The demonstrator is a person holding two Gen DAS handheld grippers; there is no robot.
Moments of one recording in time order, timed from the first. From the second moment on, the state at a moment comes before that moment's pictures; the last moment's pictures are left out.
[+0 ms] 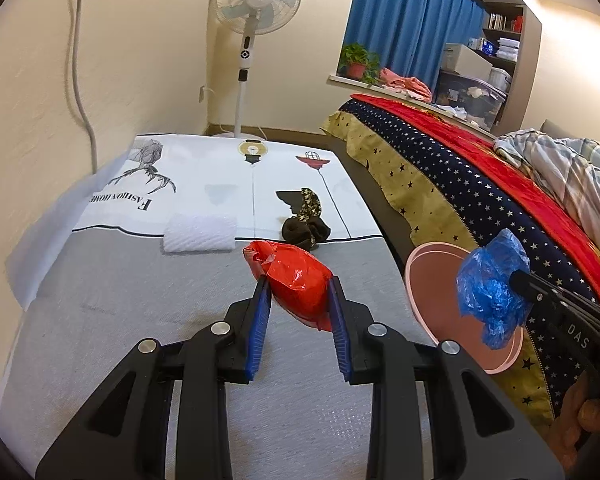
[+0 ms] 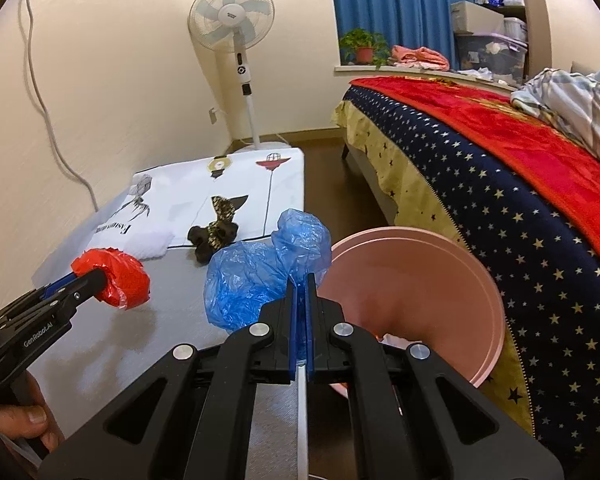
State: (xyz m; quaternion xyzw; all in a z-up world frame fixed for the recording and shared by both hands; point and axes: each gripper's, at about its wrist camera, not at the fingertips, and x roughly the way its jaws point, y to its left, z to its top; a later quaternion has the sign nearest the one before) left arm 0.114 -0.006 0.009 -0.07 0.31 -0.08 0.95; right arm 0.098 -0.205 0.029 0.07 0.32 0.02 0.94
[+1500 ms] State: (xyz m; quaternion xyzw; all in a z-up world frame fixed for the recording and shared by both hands) left arm 0.160 -0.168 -0.009 0.00 0.30 -0.21 0.93; right arm 0.108 -0.320 0.024 0.11 0.31 -0.15 0.93
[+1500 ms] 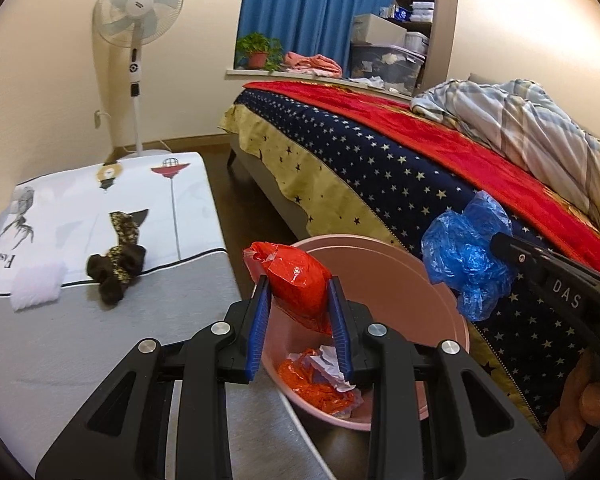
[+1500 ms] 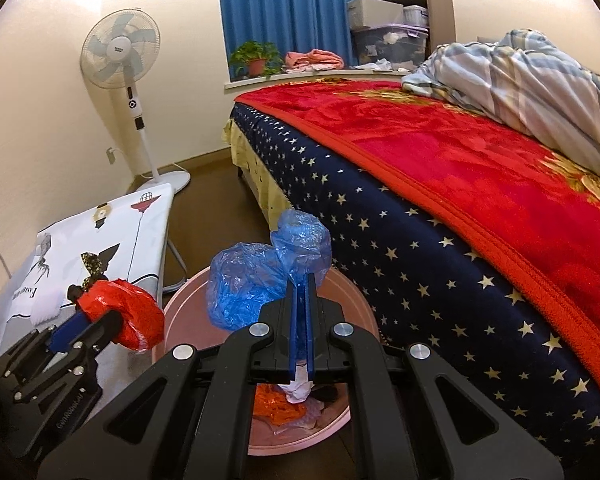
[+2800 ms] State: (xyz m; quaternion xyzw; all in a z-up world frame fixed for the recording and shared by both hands) left arm 0.138 -0.074 0.010 -0.04 0.29 -0.16 0.94; right arm 0.096 -0.249 0.037 0.09 0.28 -0.07 0.95
